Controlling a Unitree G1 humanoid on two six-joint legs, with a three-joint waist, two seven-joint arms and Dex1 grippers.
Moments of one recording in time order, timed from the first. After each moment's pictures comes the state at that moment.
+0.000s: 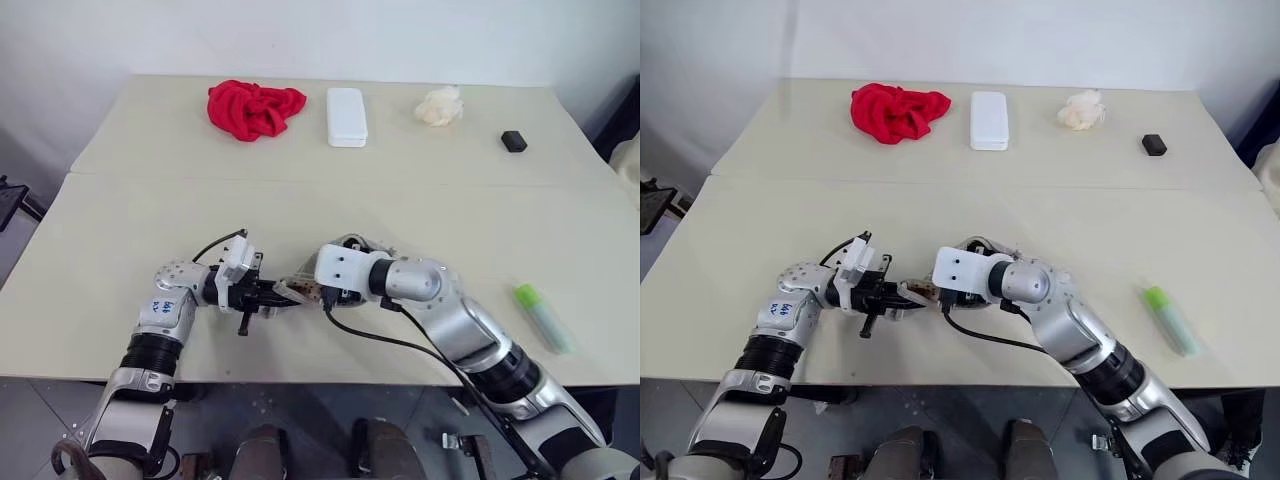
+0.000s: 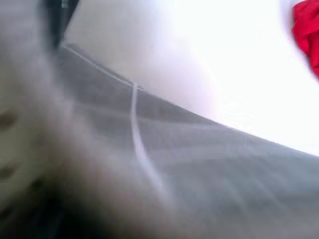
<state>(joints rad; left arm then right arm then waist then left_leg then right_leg) -0.58 0.44 -0.07 0.43 -0.40 0.10 -1.50 -0.64 -0.43 0.55 -0.24 -0.28 0.57 0.76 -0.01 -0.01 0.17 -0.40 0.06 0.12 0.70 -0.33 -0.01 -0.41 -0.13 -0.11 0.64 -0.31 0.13</state>
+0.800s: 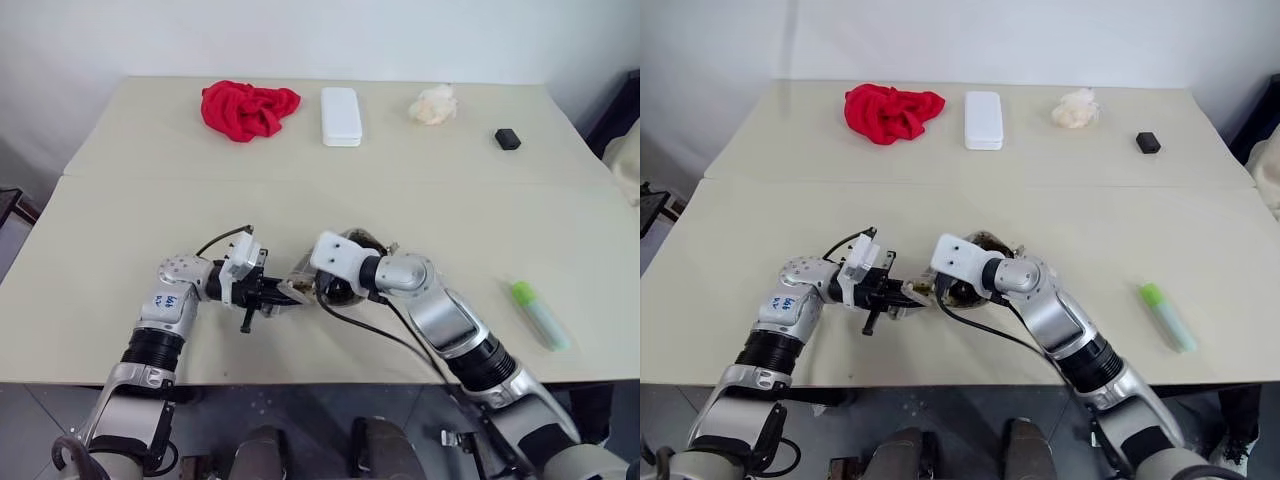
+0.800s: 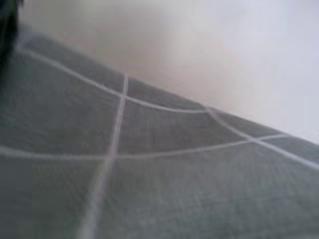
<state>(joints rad) -0.60 0.45 -0.09 0.41 -0.39 0.10 -1.50 -0.69 -0.39 0.53 -0.06 -0.26 0.37 0.71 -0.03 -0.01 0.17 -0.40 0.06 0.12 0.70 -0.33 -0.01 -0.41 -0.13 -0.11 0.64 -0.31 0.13</state>
